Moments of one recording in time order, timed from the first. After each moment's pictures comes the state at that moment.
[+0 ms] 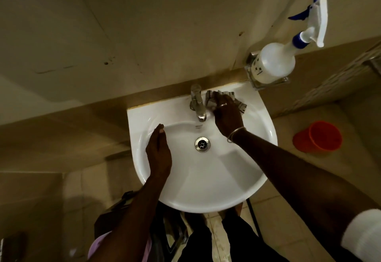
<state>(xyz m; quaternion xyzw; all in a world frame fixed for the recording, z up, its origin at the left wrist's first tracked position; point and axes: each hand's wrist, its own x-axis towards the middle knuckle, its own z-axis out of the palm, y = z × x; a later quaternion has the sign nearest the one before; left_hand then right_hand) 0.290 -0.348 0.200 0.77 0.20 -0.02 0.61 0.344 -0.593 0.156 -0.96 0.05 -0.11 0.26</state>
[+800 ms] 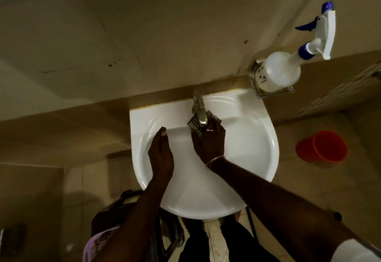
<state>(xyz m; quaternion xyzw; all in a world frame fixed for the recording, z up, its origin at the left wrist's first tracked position) 0.289 -0.363 0.202 0.76 0.22 -0.01 0.61 0.299 -0.510 0.146 -0.92 0.13 -0.15 0.32</state>
